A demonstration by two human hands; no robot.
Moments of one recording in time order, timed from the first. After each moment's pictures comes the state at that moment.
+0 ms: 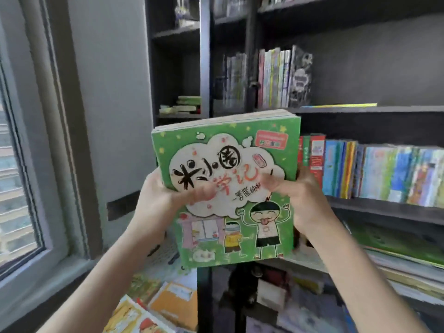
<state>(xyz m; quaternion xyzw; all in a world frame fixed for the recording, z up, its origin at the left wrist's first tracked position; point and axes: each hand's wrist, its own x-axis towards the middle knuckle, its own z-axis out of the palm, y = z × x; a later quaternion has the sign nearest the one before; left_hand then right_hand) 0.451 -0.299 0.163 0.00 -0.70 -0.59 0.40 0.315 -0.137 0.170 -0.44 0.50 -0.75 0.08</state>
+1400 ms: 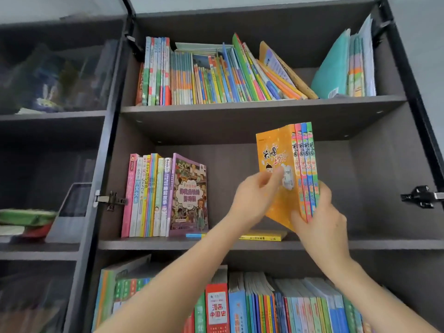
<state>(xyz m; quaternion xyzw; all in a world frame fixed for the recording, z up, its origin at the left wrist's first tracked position) -0.080 -0.103 0.392 -0.25 -0.78 -0.41 0.41 -0.114 0.022 0.332 -0.18 0.72 -0.38 -0.56</state>
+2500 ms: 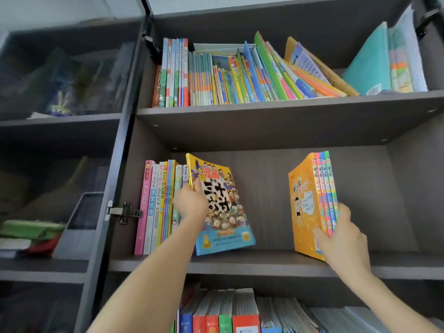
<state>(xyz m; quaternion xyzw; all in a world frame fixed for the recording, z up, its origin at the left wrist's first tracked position) -0.212 -0.286 0.432 0.15 -0.70 -0.41 0.57 -0.191 -0.018 0.345 -0.07 0.78 -0.38 -0.49</state>
